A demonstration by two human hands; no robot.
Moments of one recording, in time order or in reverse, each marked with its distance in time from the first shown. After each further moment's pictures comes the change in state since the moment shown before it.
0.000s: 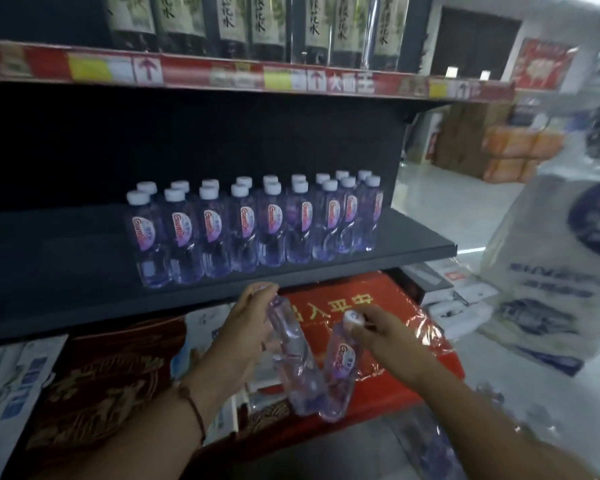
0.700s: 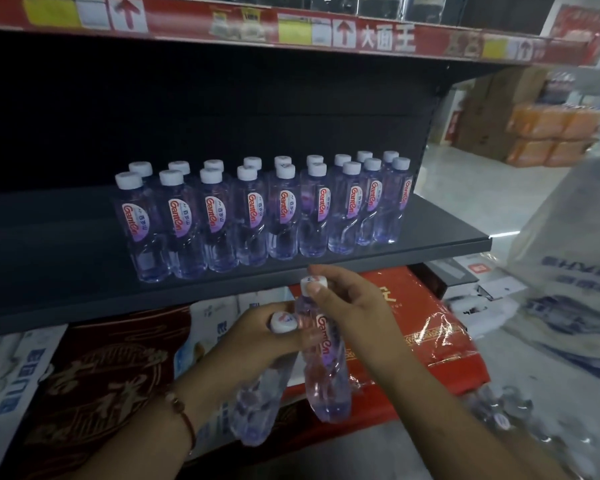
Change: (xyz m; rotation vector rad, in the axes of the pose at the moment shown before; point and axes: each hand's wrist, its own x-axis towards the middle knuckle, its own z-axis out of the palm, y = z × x) left_hand 0.014 0.003 -0.015 0.330 -0.340 0.019; right_hand 0.050 -0.050 0.052 0.475 0.104 -0.125
